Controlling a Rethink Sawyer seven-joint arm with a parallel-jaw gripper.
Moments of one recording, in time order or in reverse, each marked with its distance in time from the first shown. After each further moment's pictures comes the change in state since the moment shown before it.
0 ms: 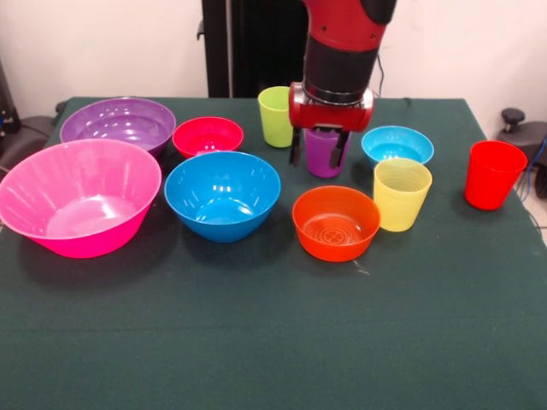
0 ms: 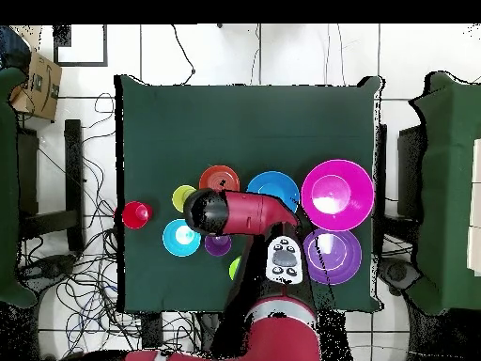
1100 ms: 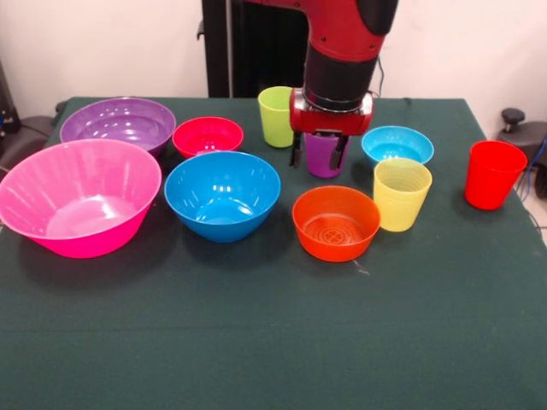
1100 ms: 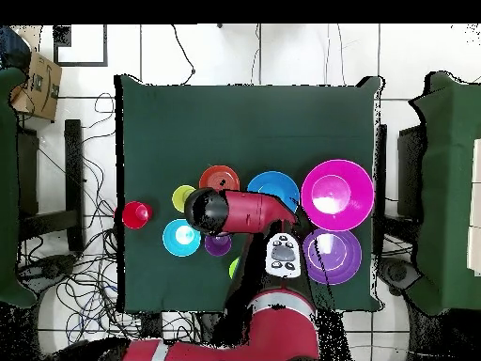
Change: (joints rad) arm 0.001 0.039 0.000 -0.016 0.001 0.026 0.000
